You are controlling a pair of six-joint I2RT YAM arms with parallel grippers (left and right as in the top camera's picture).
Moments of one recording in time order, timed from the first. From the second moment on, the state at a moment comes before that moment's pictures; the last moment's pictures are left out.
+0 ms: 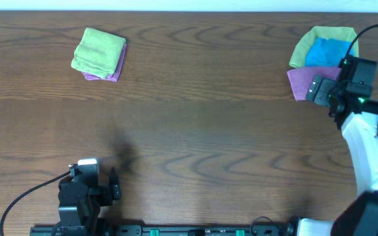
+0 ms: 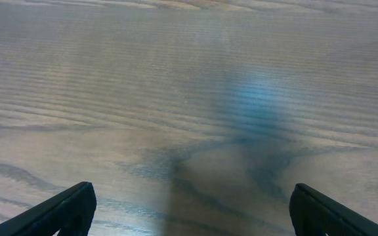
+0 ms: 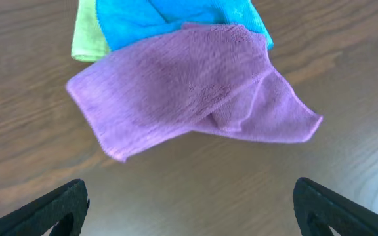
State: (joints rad) left arm 0.00 0.01 0.29 -0.95 -0.08 -0.02; right arm -0.21 1.51 1.08 -0.48 0.20 0.13
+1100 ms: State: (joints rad) left arm 0.00 0.01 0.29 -0.95 -0.08 -0.02; right arm -0.22 1.86 1.08 -0.09 0.21 0.13
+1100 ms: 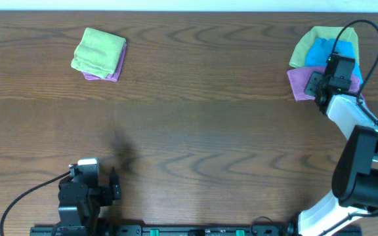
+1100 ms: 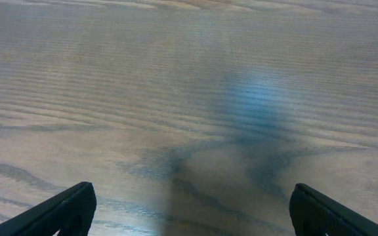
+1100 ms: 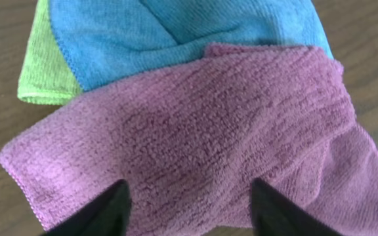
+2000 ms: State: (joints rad) left arm 0.00 0.01 0.29 -0.95 -0.08 -0.02; right arm -0.22 1.92 1.09 -0.06 0.18 0.12
